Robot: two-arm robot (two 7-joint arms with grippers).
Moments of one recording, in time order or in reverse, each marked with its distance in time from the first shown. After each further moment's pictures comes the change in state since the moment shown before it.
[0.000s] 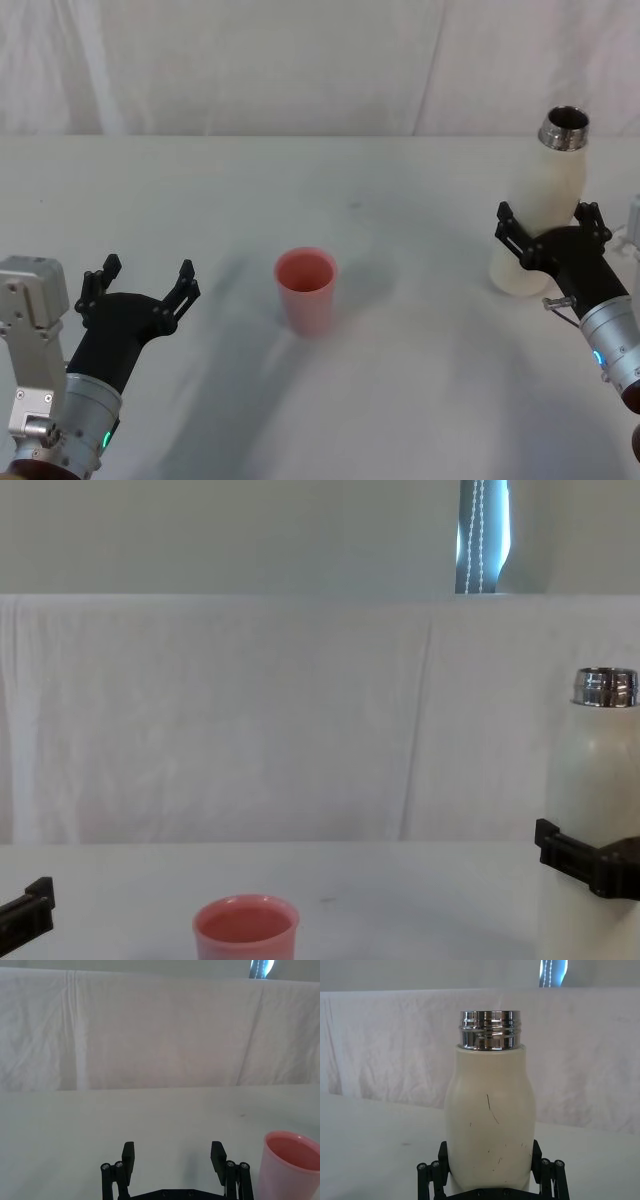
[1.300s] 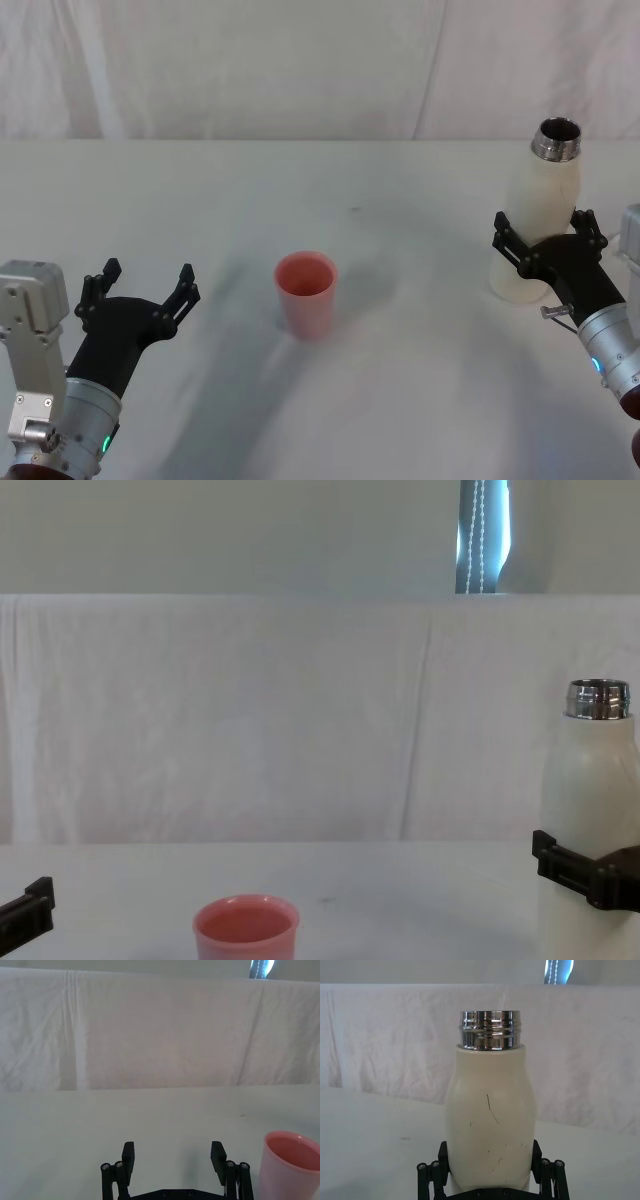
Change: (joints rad) left arm 0.000 0.000 0.000 0.000 0.000 0.000 0.000; right arm 0.015 0.009 -0.007 0.039 -0.016 -0.027 0.008
